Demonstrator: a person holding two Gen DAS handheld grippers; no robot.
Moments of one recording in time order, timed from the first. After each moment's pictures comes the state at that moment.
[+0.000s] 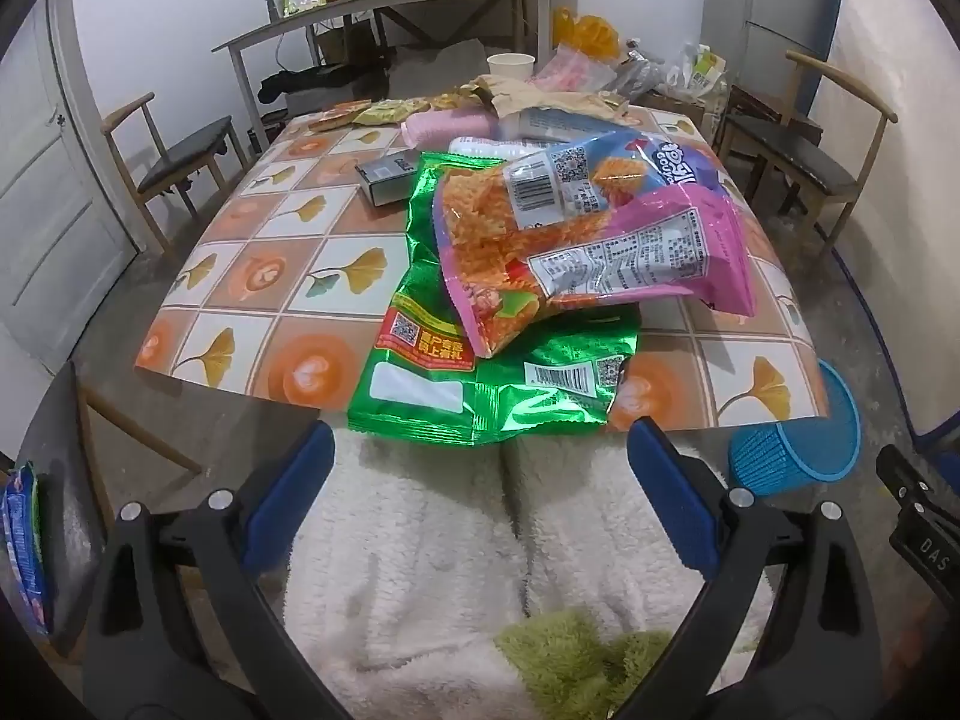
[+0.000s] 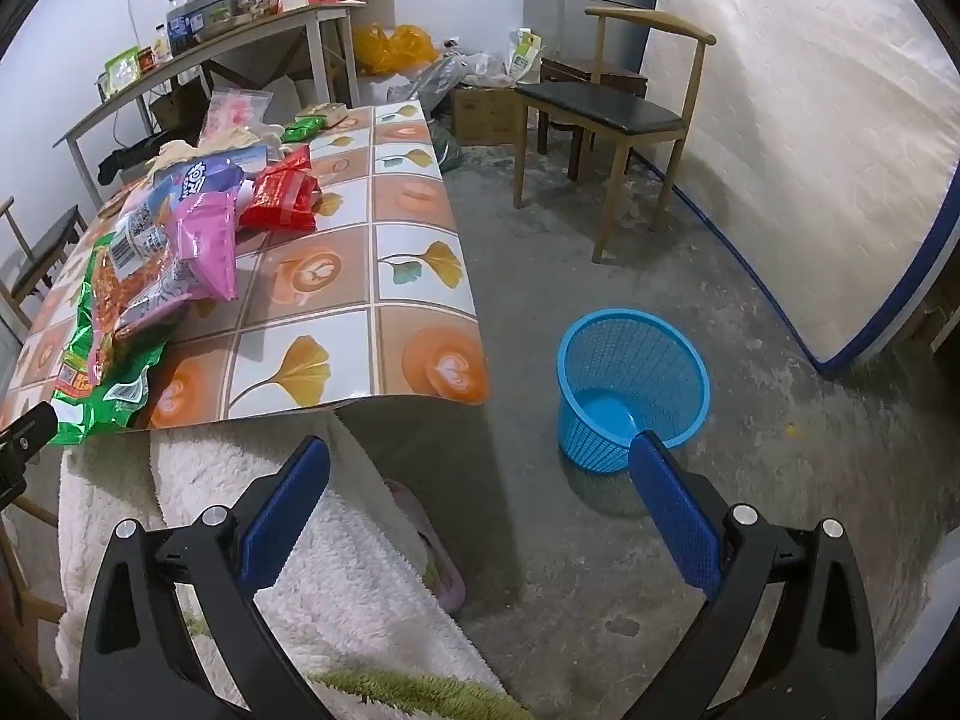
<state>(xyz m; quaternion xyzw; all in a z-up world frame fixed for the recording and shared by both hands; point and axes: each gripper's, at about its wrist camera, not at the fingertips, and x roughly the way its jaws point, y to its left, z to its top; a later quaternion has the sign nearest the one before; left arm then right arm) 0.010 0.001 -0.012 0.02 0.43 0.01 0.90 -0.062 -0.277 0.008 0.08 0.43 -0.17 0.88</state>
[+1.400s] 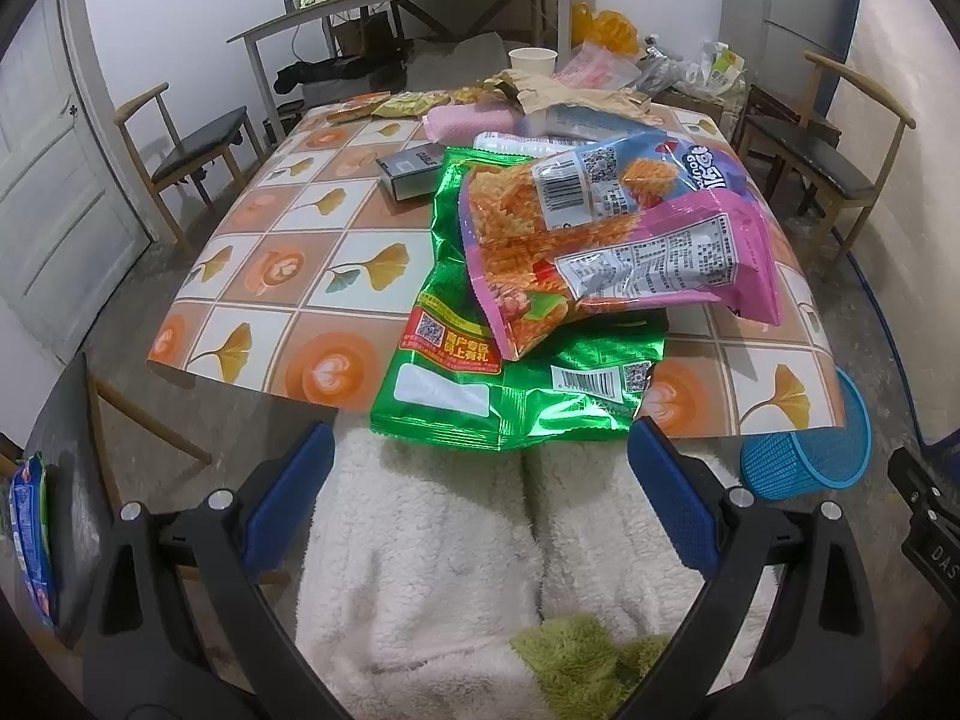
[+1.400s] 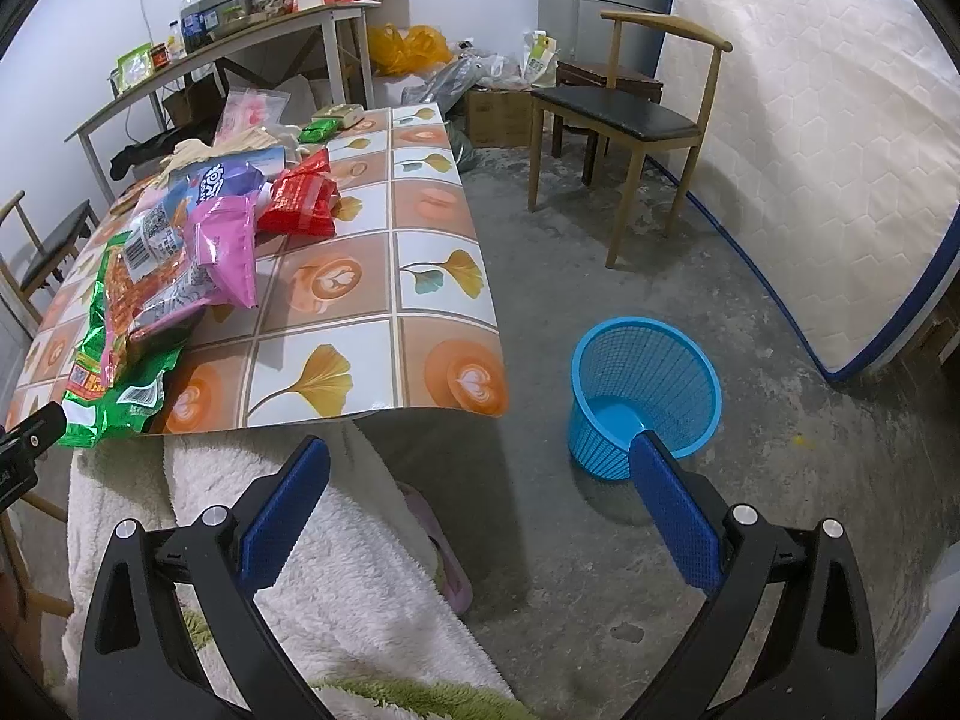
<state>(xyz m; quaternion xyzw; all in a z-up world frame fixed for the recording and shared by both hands) 0.018 0.009 -0.011 0.02 0.44 0.02 0.90 -0.055 -0.272 0.013 0.07 0.42 -0.16 0.89</state>
